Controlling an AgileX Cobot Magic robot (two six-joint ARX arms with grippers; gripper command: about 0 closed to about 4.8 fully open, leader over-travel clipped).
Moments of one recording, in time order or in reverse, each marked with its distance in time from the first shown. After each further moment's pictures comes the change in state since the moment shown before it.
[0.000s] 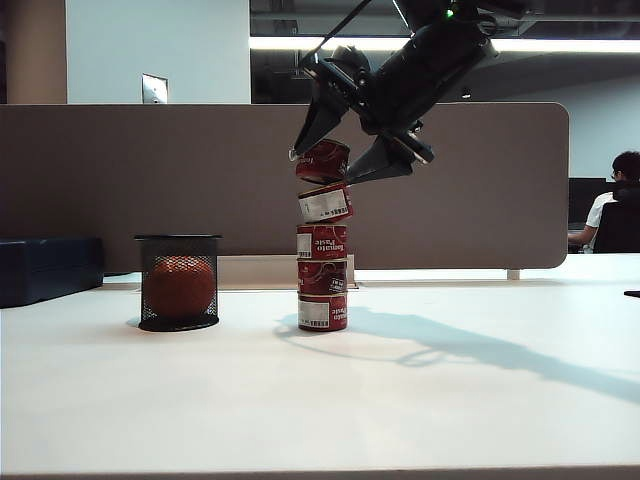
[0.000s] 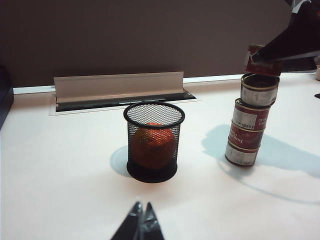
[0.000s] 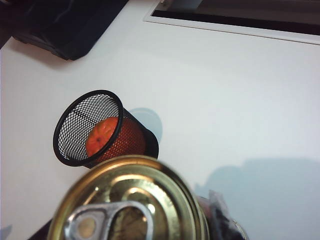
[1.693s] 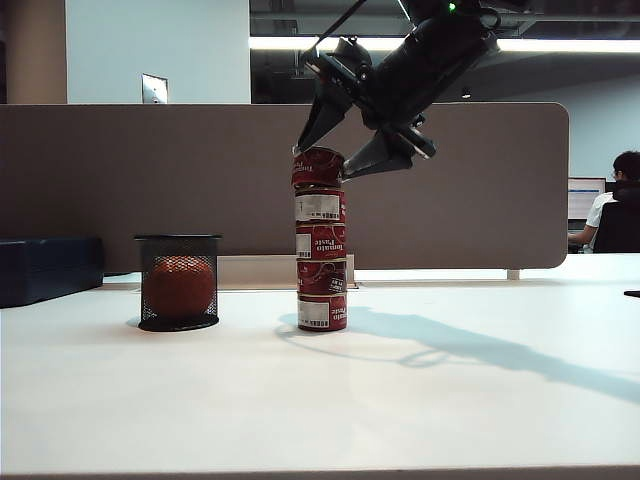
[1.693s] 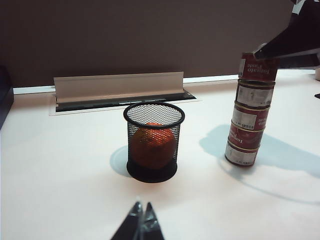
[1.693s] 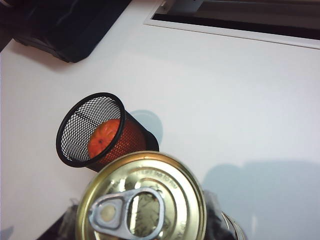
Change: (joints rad) left arm 0.000 0.000 0.000 0.000 0.000 0.000; right arm -0.001 -0.016 0.000 -0.008 0.003 -0.001
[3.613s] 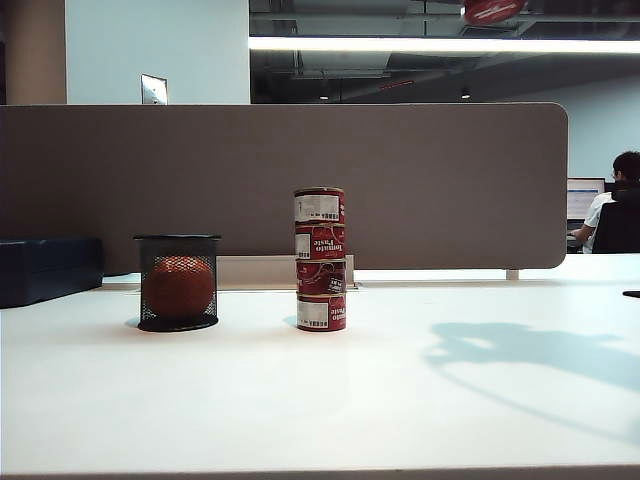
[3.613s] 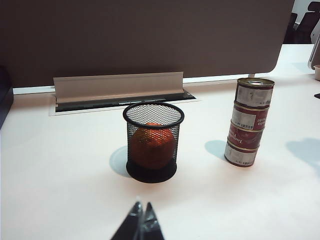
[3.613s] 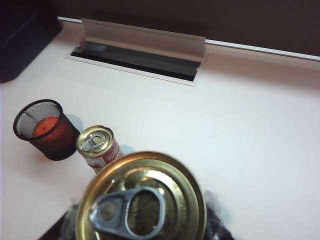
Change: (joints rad) left arm 0.000 0.000 0.000 0.000 -0.001 0.000; right arm -0.108 -0.569 0.000 -0.528 0.301 -0.179
